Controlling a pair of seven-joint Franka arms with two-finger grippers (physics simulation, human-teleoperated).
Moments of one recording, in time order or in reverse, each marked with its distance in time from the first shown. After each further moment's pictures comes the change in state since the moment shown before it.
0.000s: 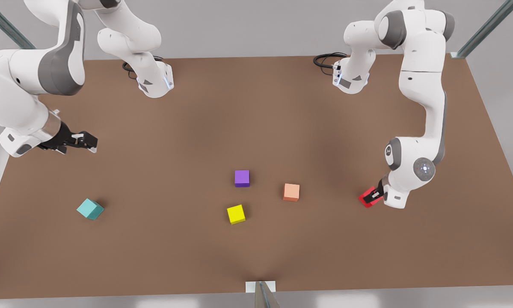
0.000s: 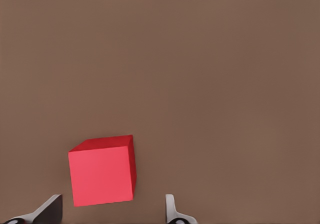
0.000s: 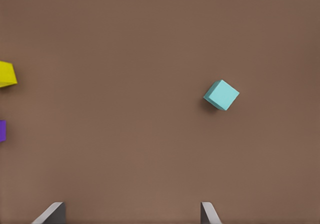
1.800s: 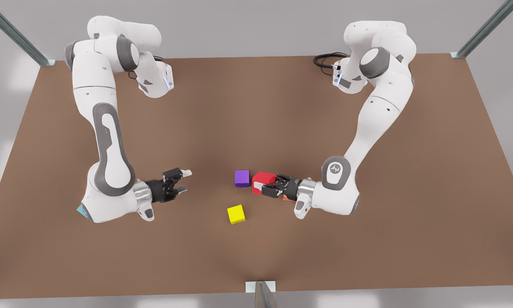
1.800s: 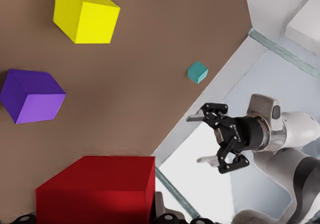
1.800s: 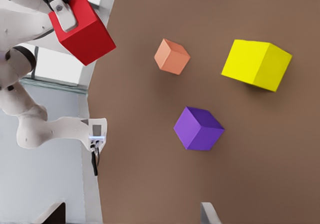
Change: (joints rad) left arm 0.019 0.523 -0.692 0.717 -0.666 -0.360 0.021; right arm 0.031 0.628 0.076 0.170 0.968 -0.077 -0.814
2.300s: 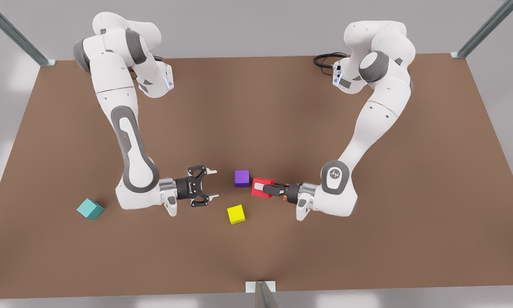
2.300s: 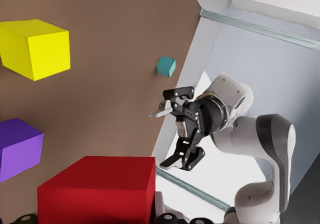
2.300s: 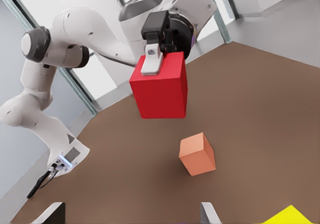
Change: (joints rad) left arm -0.001 0.026 0.016 -0.013 -0.080 0.050 0.420; right arm 0.135 -0.051 0.003 -0.240 0.377 0.311 -0.814
